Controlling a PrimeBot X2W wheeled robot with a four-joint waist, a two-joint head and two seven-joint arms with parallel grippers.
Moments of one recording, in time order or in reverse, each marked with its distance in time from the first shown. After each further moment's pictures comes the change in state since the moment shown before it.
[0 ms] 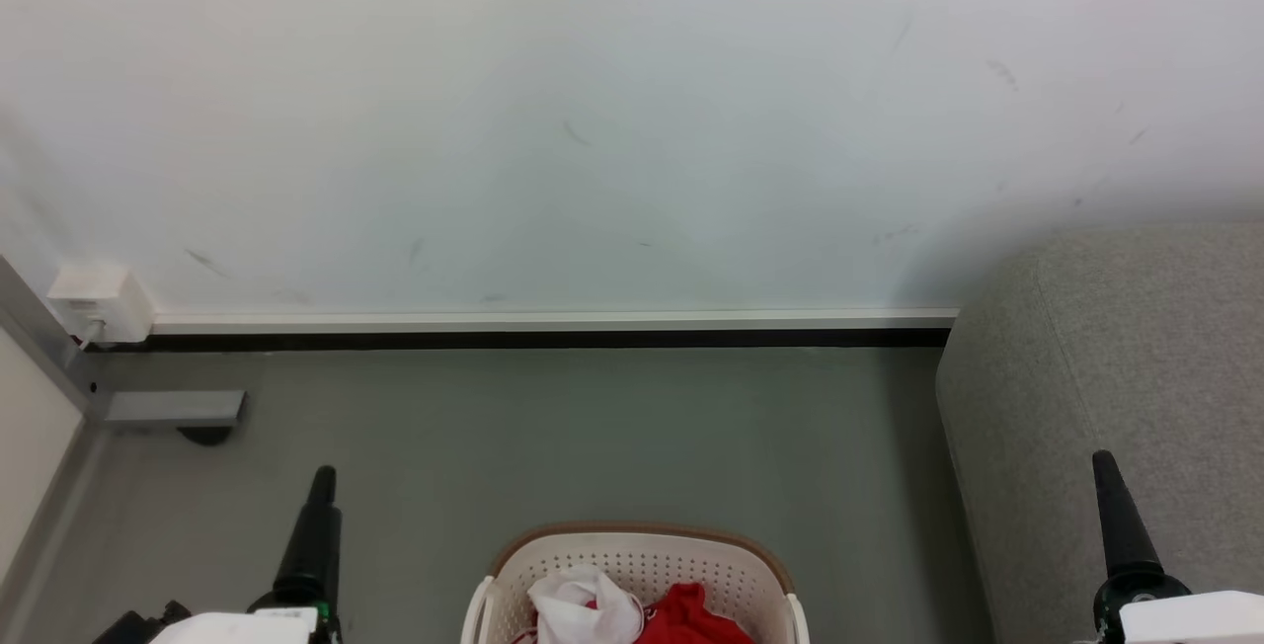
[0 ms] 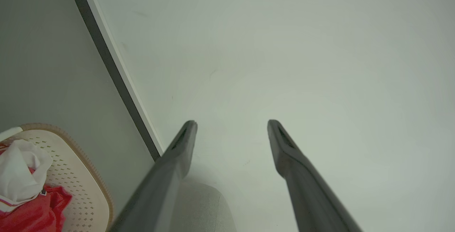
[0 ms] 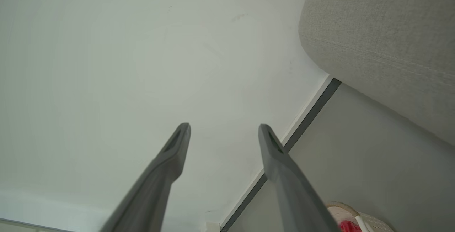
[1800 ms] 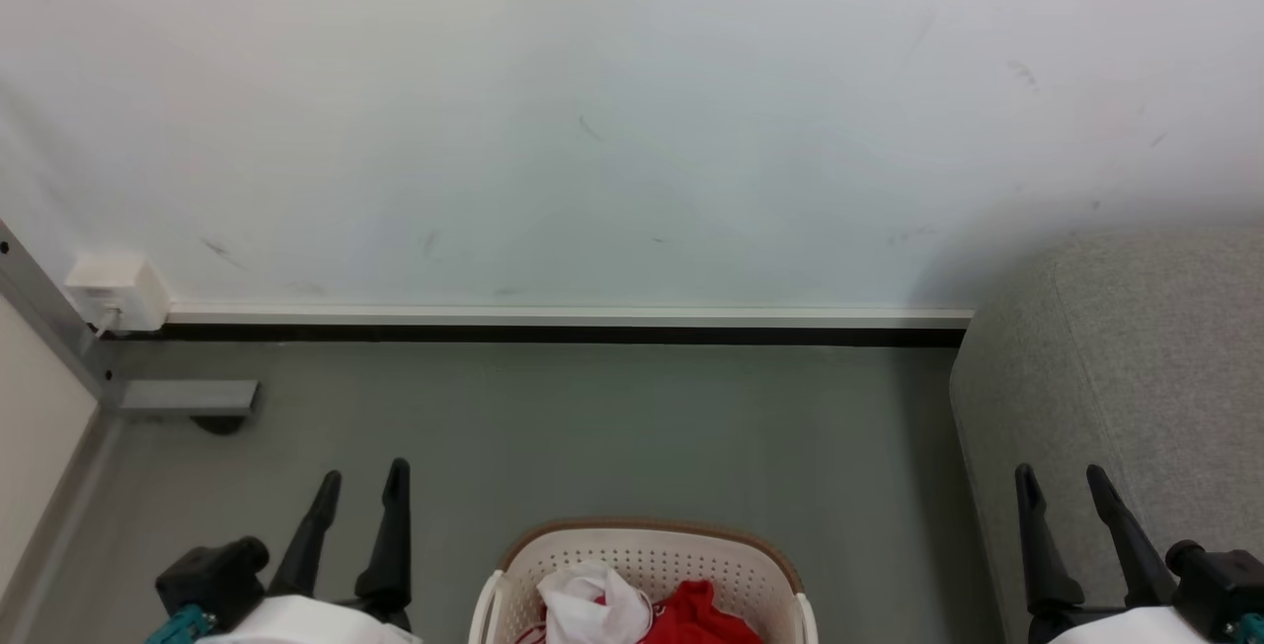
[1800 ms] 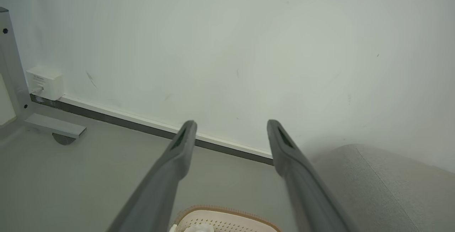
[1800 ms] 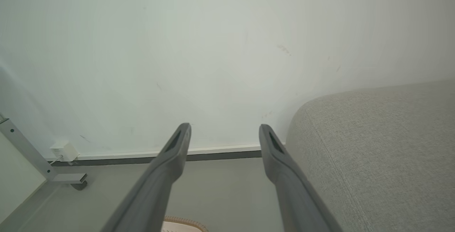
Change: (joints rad) left arm 0.019 0.043 -0.109 -0.083 0.989 0.061 -0.175; right arm 0.021 -0.017 0.072 -0.015 -0.979 0.000 -0.173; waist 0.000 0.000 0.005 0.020
